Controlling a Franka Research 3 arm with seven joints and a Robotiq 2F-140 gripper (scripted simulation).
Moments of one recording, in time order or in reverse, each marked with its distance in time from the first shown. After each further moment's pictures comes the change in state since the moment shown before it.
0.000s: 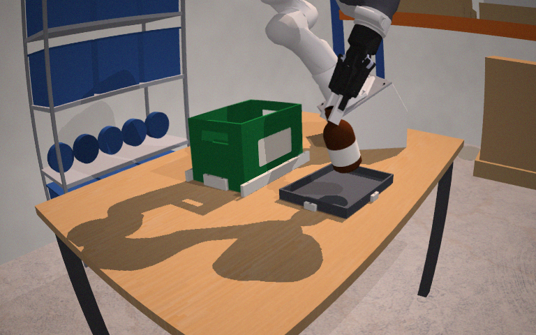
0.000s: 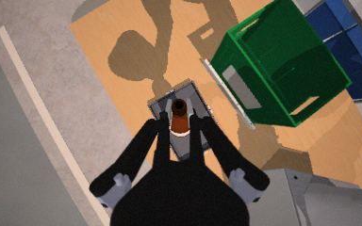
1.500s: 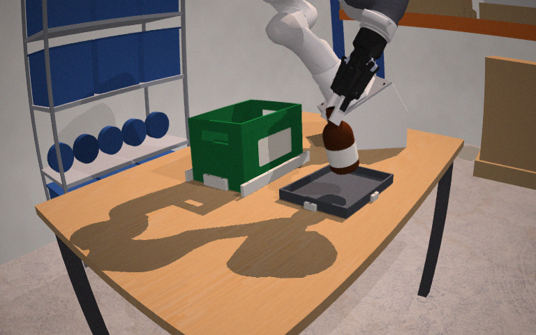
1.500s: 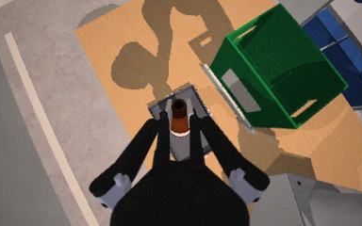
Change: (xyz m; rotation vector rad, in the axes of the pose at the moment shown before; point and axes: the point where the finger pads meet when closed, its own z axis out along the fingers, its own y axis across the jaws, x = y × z) arm -0.003 0.000 0.000 -0.002 0.068 -0.017
